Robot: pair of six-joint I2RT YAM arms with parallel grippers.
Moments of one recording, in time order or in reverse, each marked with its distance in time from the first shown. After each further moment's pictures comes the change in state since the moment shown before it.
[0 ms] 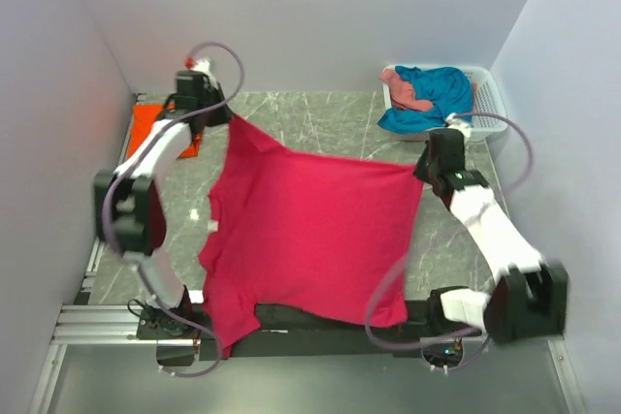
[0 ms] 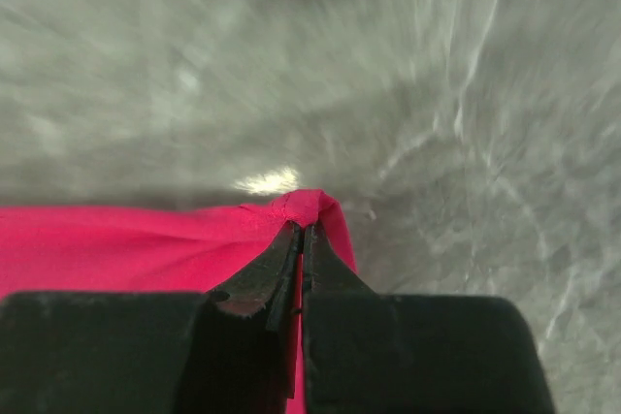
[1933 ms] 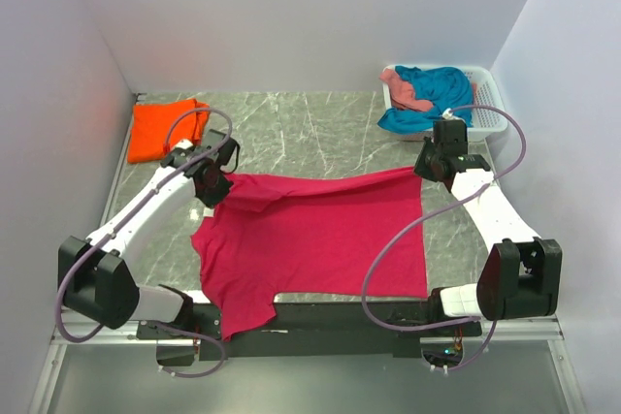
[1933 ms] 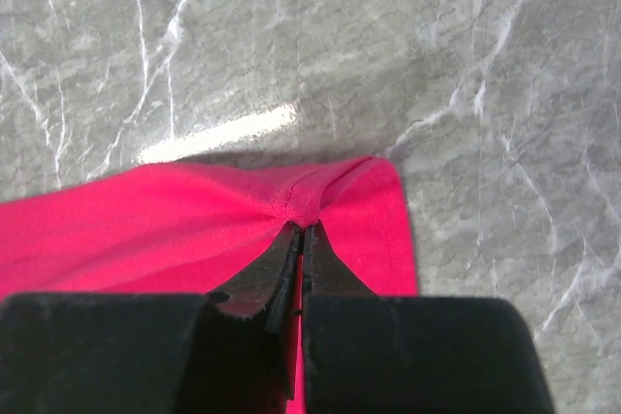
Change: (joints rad) left arm -0.292 -0.343 -0.295 -0.780 -0.528 -0.832; right arm -0.083 0.192 0.106 -0.111 -0.166 -0.058
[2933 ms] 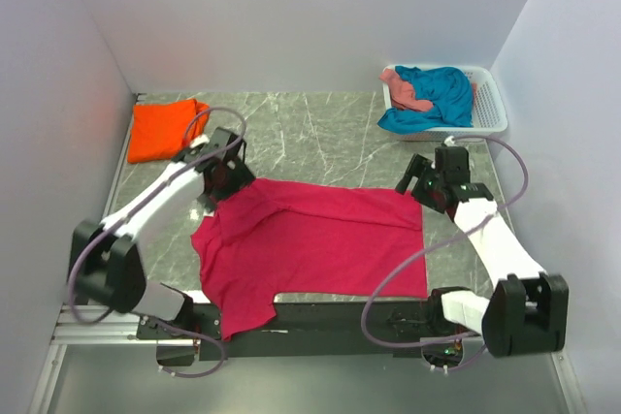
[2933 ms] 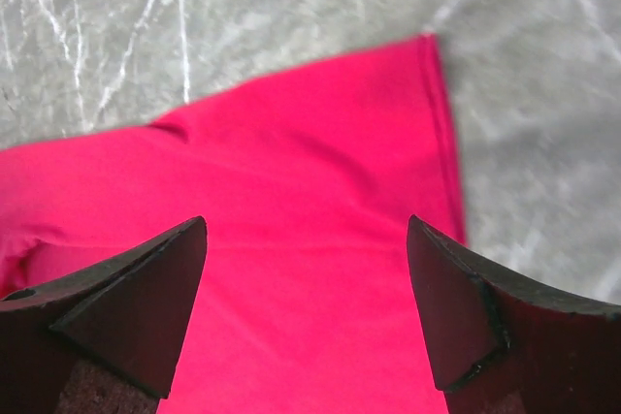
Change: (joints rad) left arm -0.006 0.016 -0.068 0.120 0.095 0.128; right arm 0.000 -0.225 -0.238 -0.017 -0.113 0.124
